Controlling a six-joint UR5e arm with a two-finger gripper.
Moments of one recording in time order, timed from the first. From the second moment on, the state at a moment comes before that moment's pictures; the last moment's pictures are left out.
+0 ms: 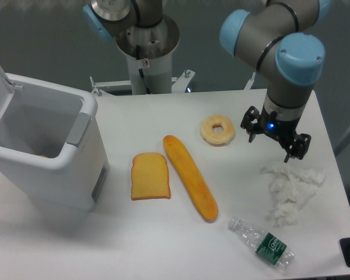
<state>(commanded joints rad) 2.69 -1.96 -1.40 -1.26 1.58 1.34</state>
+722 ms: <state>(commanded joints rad) 2.60 -1.77 -1.56 -1.26 1.58 1.12</state>
